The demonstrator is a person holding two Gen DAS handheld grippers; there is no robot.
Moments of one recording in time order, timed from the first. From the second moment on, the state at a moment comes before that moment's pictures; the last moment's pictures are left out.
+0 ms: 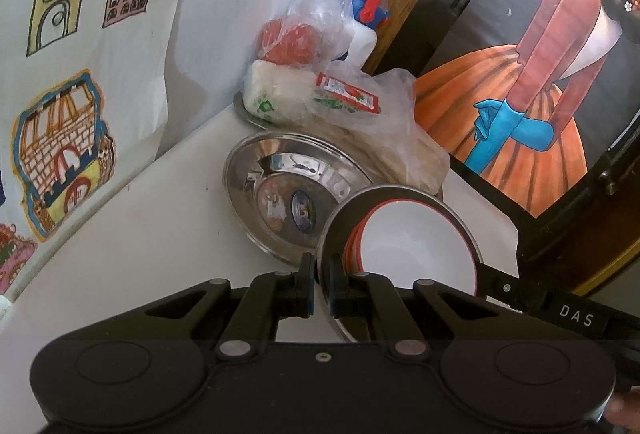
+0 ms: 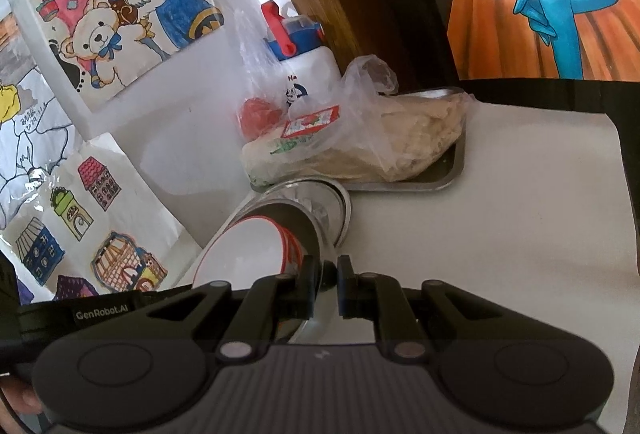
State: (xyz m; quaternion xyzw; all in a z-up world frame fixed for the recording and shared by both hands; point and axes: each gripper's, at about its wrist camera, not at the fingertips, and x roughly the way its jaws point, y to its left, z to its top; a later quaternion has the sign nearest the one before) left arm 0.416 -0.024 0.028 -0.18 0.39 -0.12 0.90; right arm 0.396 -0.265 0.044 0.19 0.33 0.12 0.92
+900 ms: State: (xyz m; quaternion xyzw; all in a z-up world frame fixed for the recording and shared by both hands) left arm 0.492 -0.006 0.015 -0.16 0.39 -0.06 0.90; right arm 0.485 -0.235 0.032 0.18 0.35 0.14 0.91
